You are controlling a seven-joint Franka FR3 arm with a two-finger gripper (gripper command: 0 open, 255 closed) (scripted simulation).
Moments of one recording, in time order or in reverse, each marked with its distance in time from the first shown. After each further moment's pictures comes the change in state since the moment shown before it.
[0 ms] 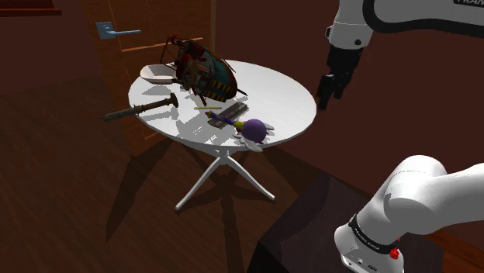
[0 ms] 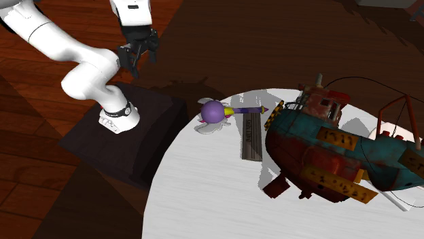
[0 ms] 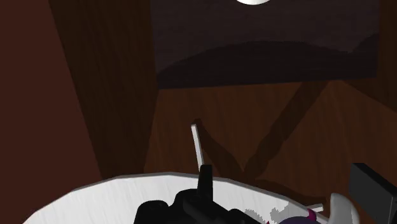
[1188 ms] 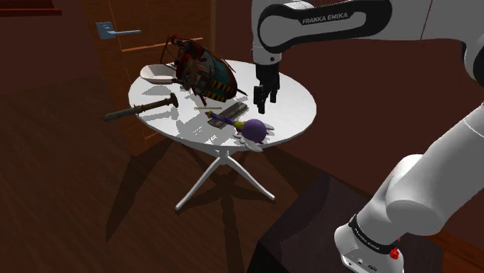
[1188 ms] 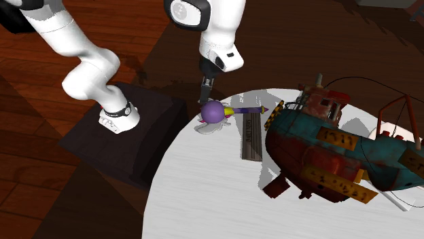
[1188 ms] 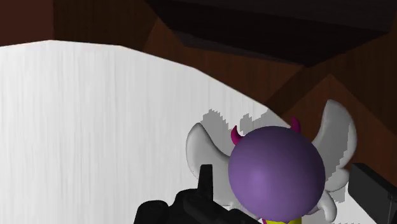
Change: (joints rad) arm 0.058 0.644 0.013 0.328 0.000 0.217 -0.145
